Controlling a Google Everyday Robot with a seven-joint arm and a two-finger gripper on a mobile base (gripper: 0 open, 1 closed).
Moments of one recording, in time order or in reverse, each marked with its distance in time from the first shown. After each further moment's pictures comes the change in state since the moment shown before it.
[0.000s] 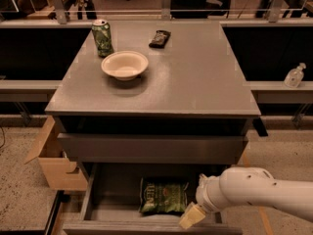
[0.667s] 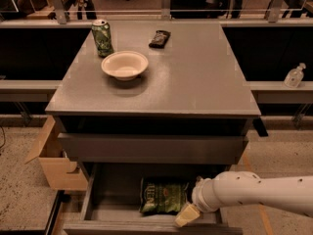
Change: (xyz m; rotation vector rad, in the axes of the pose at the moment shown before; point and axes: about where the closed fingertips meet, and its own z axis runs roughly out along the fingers) arm 0.008 -0.013 0.050 0.000 -0.016 0.047
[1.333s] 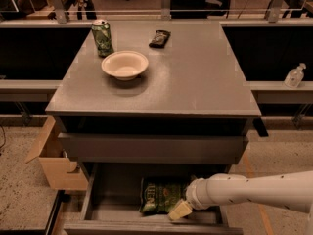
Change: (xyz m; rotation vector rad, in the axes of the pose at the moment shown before) arm -0.010 -0.015 0.054 0.002 -0.071 0.026
